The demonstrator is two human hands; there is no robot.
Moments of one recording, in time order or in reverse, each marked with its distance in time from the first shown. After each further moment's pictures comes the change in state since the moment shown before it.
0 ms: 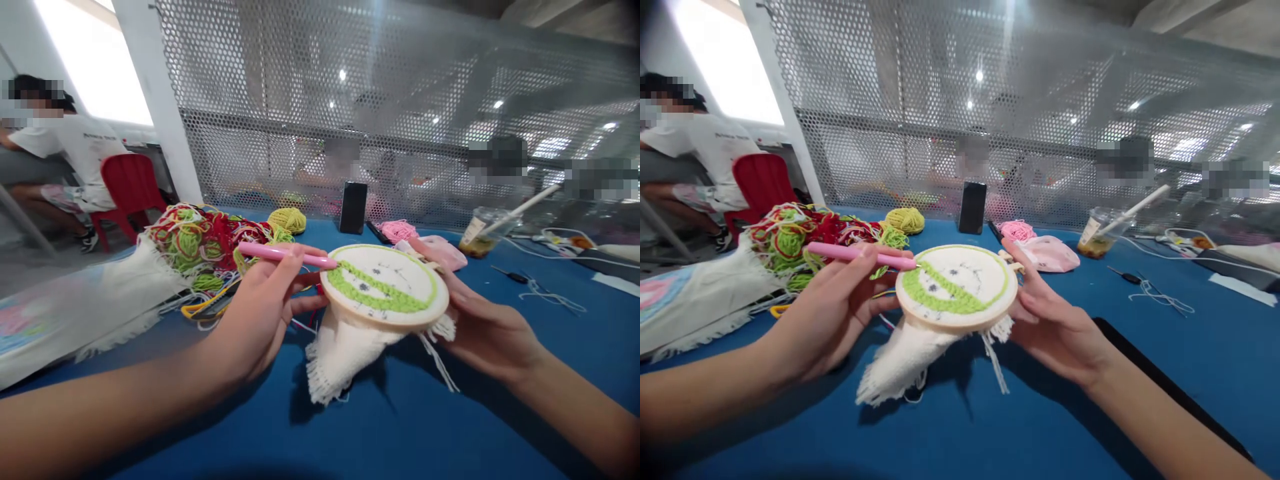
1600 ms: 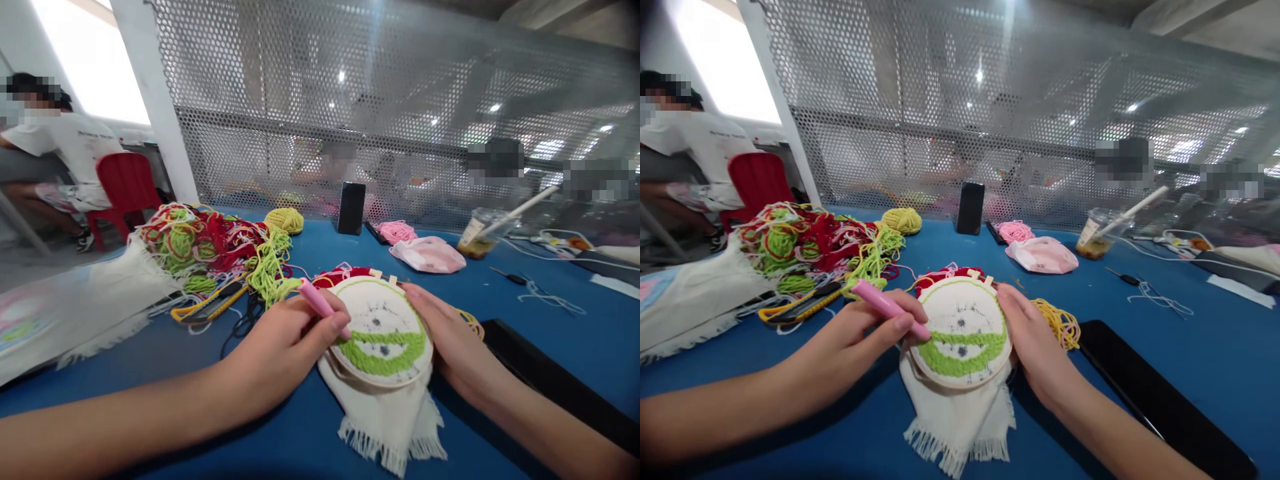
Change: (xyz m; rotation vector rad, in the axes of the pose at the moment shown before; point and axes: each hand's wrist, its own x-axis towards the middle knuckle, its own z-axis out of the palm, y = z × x) left_hand -0.010 -0.021 -0.005 0.721 -0.376 0.120; right_hand 0.007 0.028 0.023 0.008 0.250 0.135
